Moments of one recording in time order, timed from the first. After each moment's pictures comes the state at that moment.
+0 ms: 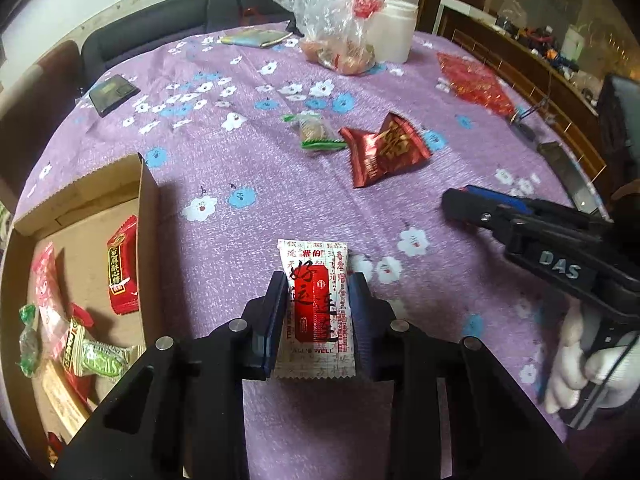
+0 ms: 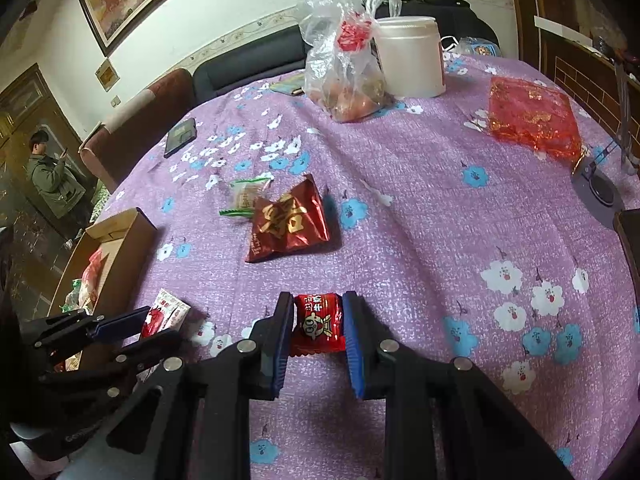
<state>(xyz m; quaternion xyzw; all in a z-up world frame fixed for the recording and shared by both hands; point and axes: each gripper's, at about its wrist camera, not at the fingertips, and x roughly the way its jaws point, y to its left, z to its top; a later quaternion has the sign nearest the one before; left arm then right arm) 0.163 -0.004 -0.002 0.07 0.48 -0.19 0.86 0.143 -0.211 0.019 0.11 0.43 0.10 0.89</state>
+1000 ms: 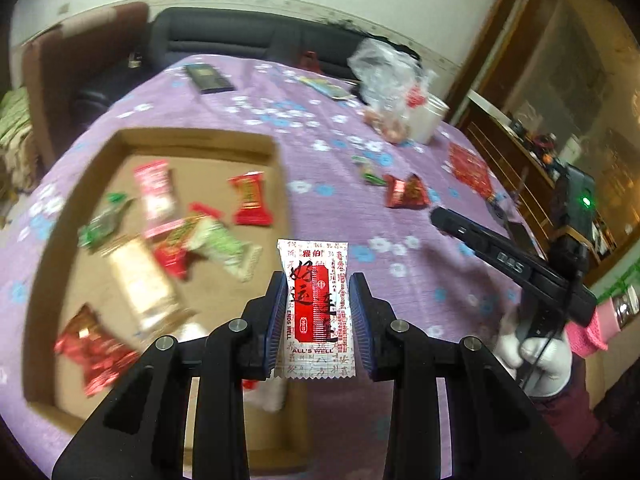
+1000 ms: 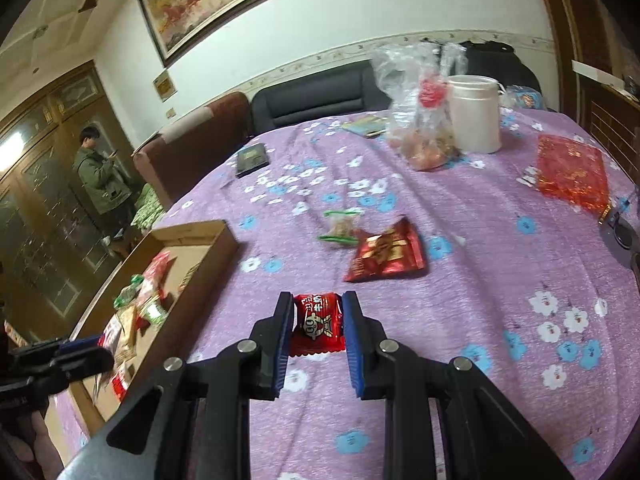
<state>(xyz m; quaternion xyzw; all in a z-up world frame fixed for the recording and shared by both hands) 0.073 0.123 0.045 -0.10 0.42 -0.15 0.89 0.105 -0.163 0.052 0.09 0.35 0.19 0.91</state>
